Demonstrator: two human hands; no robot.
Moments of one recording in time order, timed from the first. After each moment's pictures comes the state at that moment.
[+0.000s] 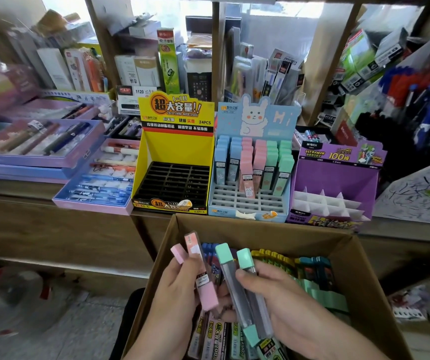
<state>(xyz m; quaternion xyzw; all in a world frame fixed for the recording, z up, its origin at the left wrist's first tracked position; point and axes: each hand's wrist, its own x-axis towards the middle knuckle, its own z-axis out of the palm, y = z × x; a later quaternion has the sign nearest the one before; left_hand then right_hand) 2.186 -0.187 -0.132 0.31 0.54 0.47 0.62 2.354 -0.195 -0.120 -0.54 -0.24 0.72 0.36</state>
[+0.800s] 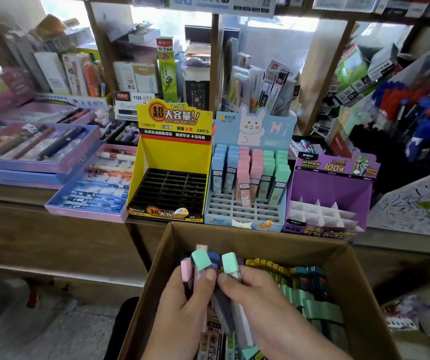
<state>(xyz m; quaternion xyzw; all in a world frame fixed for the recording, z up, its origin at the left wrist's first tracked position) 2.193 -0.197 -0.133 0.44 0.55 0.47 0.54 2.326 -0.189 -0.112 -0.54 -0.33 0.68 0.38</state>
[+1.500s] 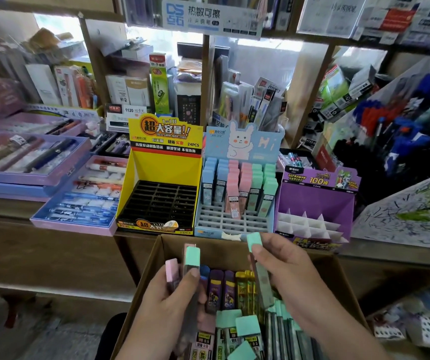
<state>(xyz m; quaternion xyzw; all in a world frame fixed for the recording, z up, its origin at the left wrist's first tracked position) 2.180 -0.180 -0.113 0.40 0.50 0.45 0.62 2.388 -0.164 -0.093 -0.59 -0.42 0.52 0.45</state>
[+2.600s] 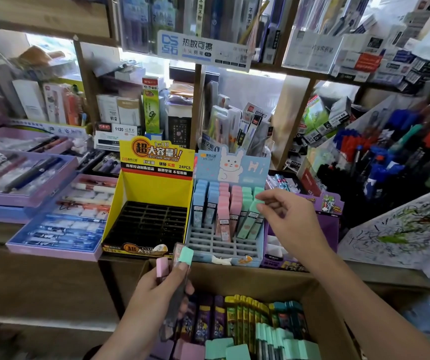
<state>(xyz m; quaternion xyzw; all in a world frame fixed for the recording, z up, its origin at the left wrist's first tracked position) 2.174 -0.110 -0.149 0.37 0.47 0.45 0.66 2.435 -0.066 -0.050 -0.59 -0.65 0.16 0.46</state>
